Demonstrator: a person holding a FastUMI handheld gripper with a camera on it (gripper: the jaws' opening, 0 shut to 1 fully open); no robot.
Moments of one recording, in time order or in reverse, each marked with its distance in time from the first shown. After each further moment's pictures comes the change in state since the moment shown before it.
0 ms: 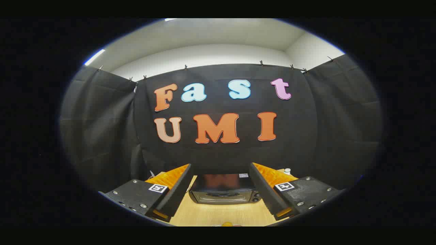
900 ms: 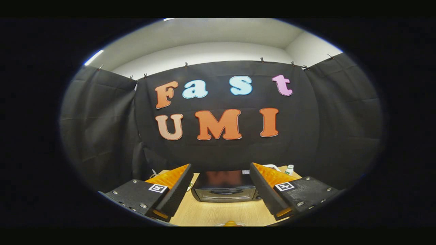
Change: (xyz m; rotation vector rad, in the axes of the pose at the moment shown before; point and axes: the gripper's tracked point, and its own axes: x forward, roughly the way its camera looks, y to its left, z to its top) arm 0.004 0.003 -0.017 0.008 0.025 0.011
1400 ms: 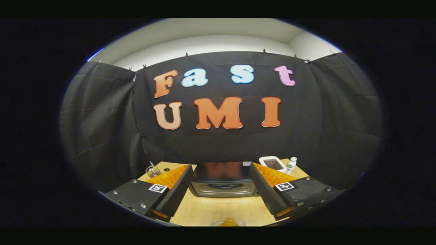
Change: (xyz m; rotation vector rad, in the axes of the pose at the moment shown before) arm 0.036 0.003 -0.068 -0.010 0.122 0.012
